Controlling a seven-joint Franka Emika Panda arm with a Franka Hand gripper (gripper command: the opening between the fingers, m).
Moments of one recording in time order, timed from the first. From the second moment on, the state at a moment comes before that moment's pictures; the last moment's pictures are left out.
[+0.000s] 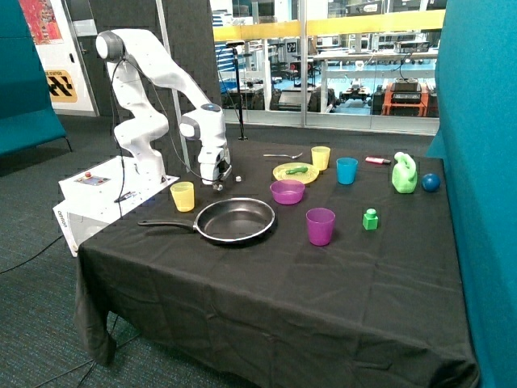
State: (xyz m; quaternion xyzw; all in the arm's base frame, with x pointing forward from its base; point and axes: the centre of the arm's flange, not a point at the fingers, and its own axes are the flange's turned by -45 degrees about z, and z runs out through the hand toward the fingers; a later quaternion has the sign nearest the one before) arm 0.400 -0.057 0.284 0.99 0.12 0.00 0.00
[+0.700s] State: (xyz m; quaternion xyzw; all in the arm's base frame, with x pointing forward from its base) arm 0.401 -0.057 0.275 0.99 0.11 0.00 0.00
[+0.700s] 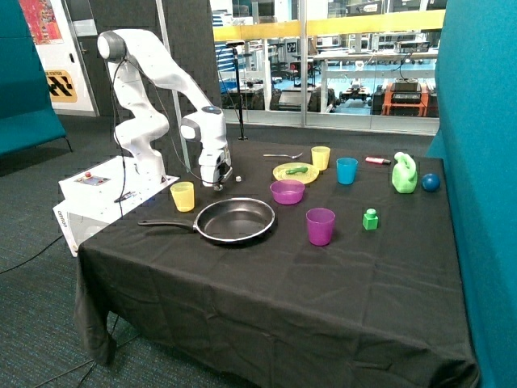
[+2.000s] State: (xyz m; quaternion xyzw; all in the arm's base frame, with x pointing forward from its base) arm 0.403 -0.056 0.270 1.00 0.10 0.00 0.00
